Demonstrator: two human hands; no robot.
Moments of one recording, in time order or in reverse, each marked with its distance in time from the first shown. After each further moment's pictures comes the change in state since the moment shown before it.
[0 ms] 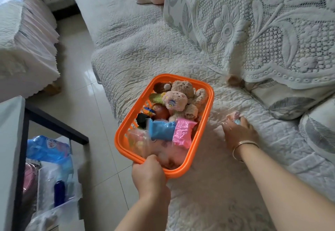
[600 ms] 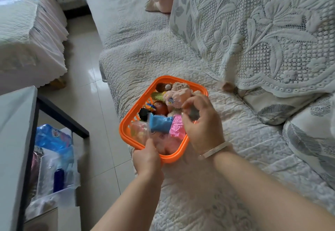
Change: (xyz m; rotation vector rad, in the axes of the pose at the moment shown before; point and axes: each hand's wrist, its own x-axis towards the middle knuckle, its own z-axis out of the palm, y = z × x) left_hand -0.006 0.000 -0.005 0.042 -0.039 -0.004; right_hand -0.121 -0.094 -0.100 0.753 0.372 -0.731
